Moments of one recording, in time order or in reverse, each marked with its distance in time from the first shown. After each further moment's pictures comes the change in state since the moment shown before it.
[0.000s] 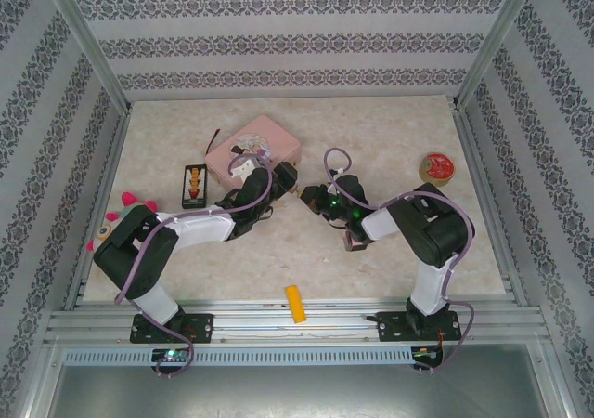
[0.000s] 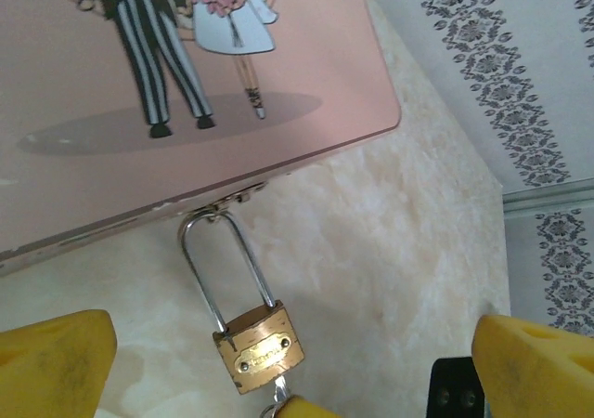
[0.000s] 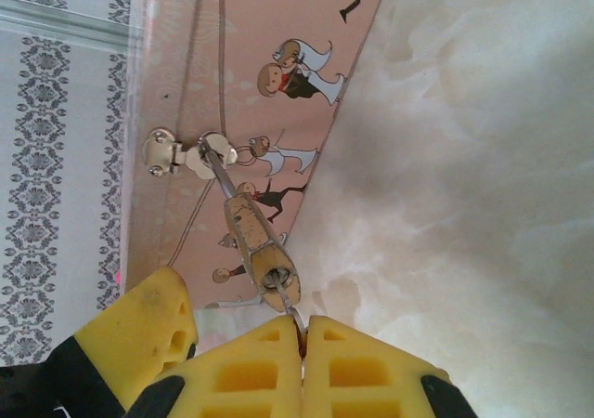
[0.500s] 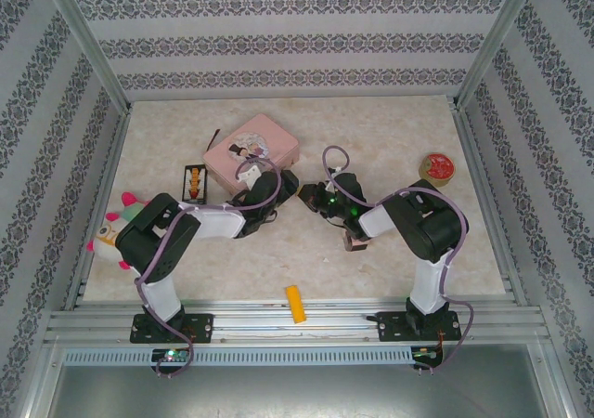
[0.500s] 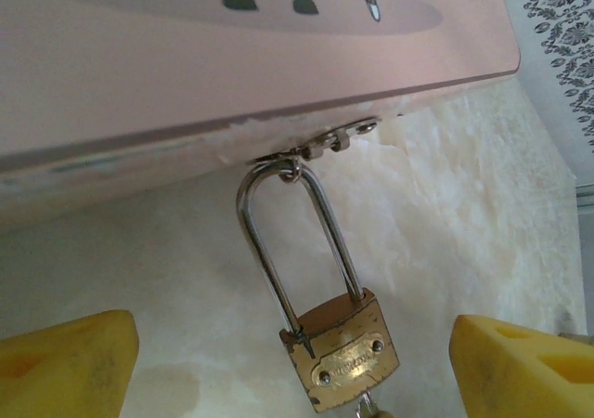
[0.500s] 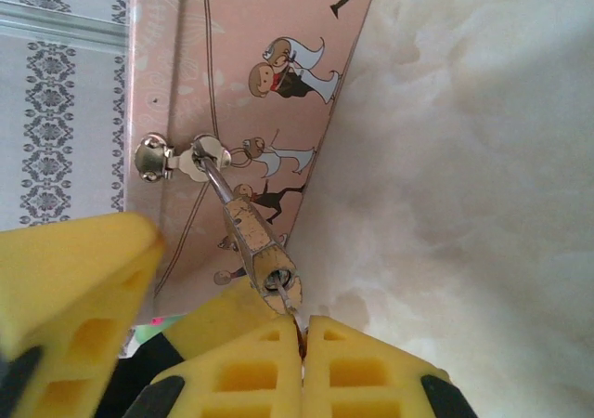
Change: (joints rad) left arm 0.000 0.154 0.041 0.024 -0.012 -0.012; right arm -0.001 0.042 0.038 0.023 -0.024 0.030
